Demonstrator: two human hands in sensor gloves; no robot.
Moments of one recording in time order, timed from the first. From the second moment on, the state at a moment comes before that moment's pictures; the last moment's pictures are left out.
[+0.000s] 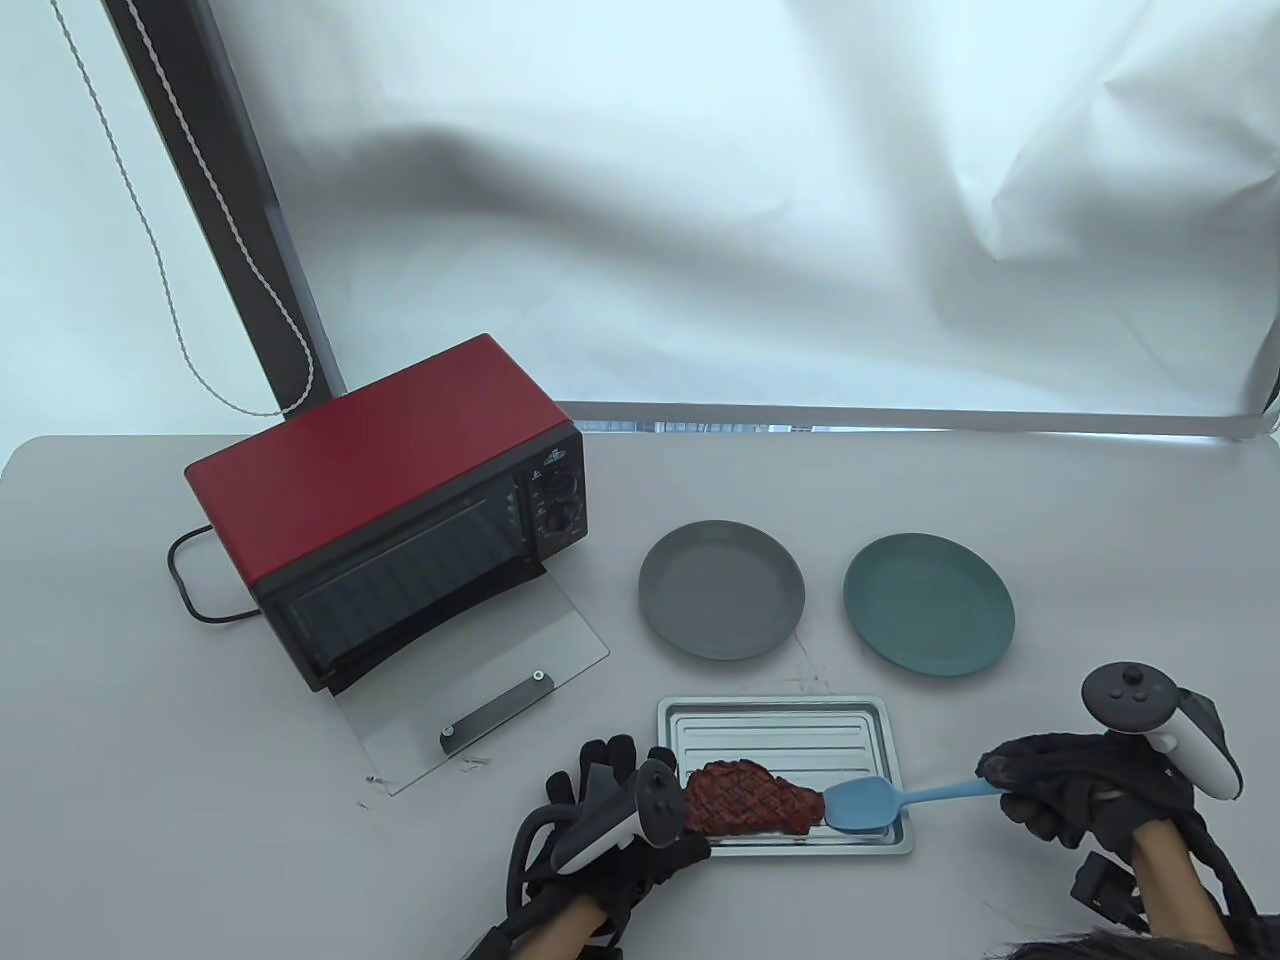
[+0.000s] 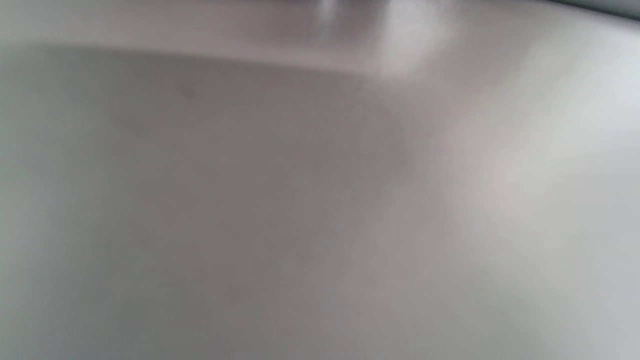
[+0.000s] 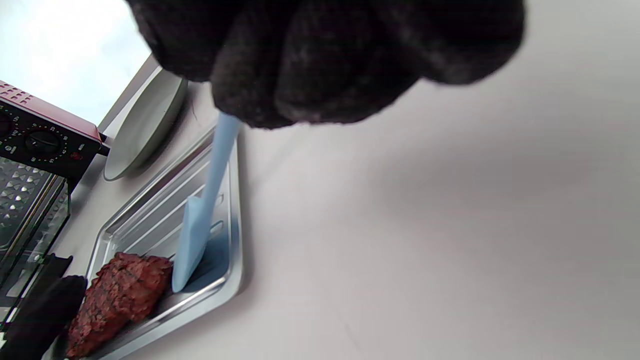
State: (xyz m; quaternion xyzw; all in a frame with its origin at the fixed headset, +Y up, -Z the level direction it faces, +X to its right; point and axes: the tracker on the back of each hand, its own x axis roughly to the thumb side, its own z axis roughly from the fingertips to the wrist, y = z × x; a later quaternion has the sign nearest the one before) left_hand -0.052 -0.797 -0.277 -0.29 -0.09 0.06 0.95; right_hand 0.378 -0.738 -0.317 -0.04 0.30 0.89 0.34
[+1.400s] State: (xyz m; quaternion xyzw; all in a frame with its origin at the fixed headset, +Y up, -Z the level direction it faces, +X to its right) left_hand -0.052 -0.798 -0.278 -0.29 -0.09 0.05 0.95; right_hand 0.300 -0.786 -0.311 0.04 0.38 0.80 0.46
